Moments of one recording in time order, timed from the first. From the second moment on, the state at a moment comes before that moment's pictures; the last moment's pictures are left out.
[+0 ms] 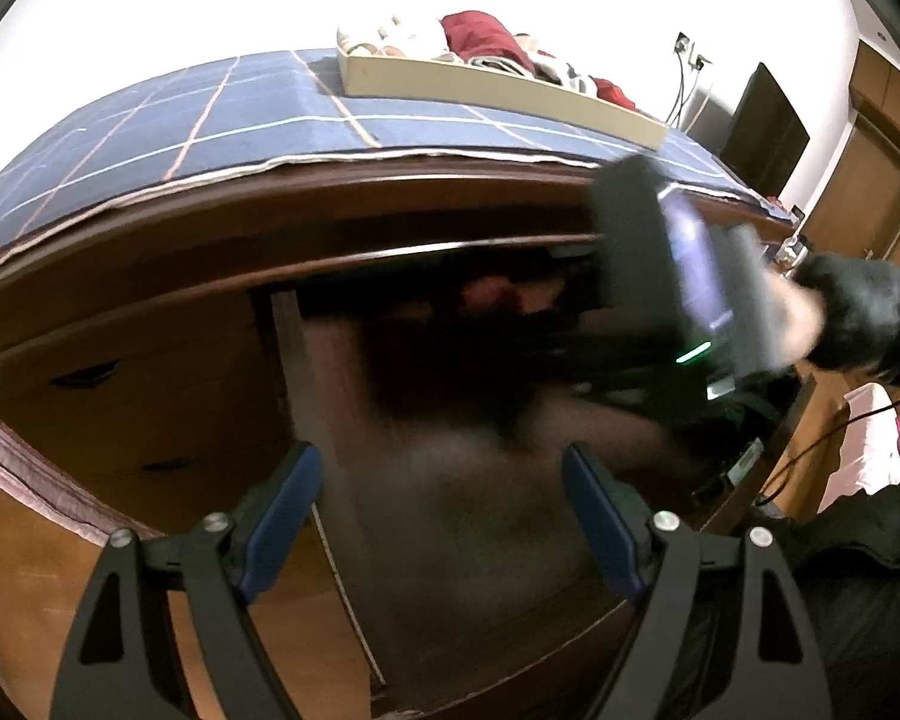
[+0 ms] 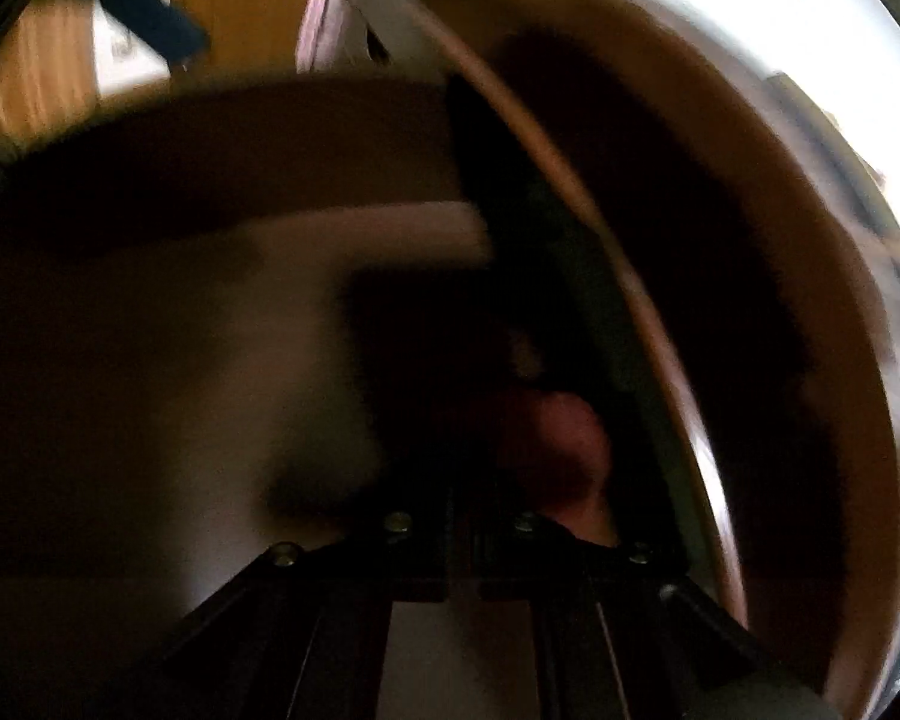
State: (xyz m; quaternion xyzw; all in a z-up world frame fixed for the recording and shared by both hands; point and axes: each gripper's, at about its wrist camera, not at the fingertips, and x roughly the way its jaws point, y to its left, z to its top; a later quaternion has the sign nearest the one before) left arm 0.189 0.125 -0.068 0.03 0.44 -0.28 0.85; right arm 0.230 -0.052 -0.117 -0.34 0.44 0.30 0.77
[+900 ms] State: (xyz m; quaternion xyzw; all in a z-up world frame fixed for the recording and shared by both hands) left arm 0.179 -0.082 -0.058 0.26 0.43 -0.45 0.74; right arm 0.144 -0.250 -0.008 0.16 0.40 0.13 0.89
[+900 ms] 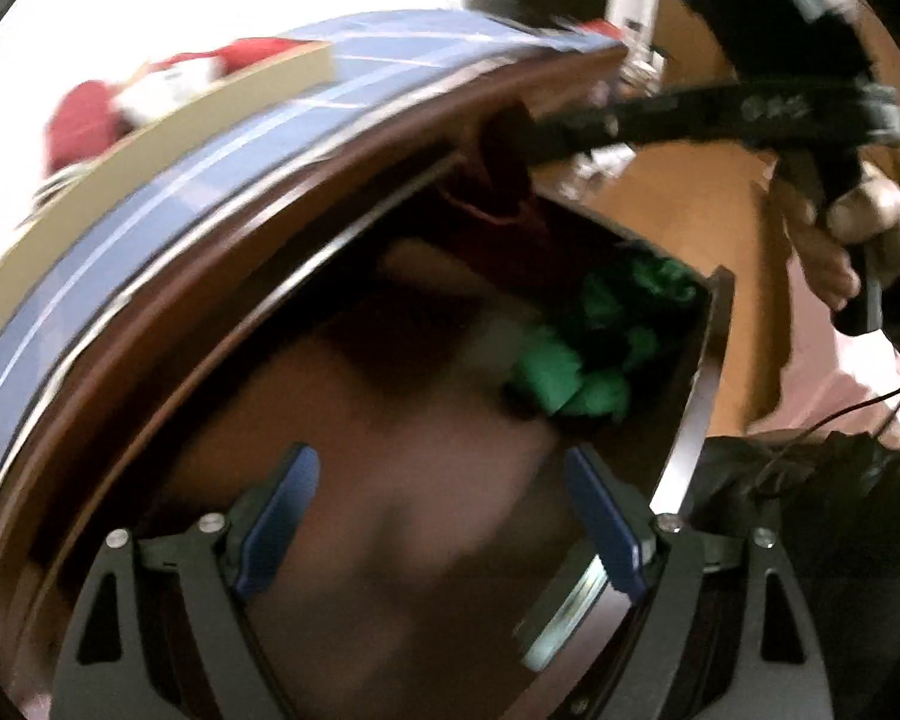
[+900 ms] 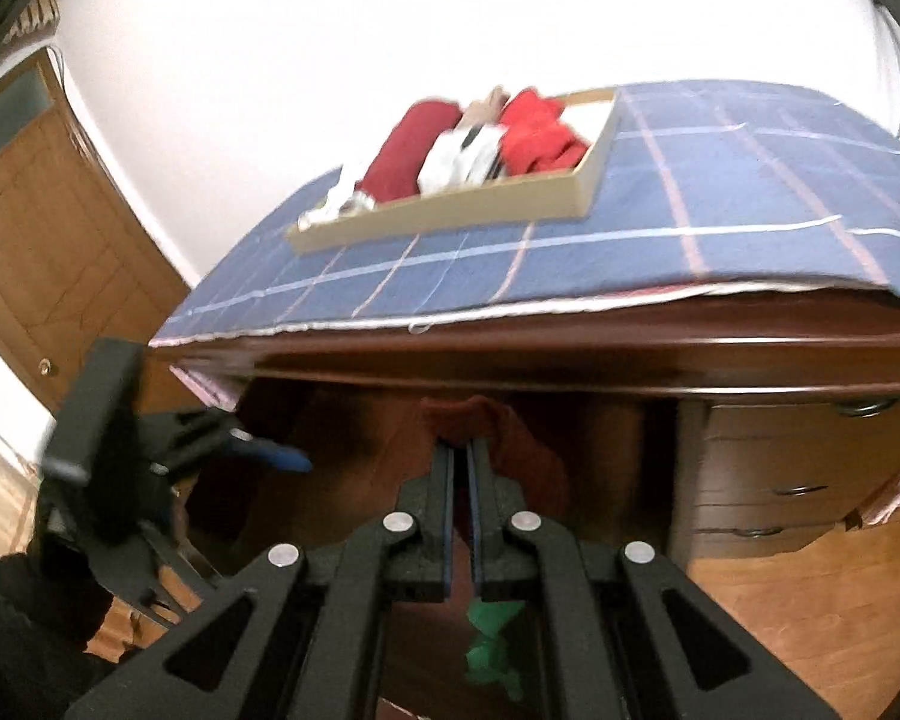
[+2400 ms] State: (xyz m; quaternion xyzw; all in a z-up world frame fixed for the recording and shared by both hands) left arm 0.207 -0.151 -0.087 0.19 0.48 -0.54 0.66; right arm 0.095 -0.316 0.010 0.25 0.29 0.04 0.92
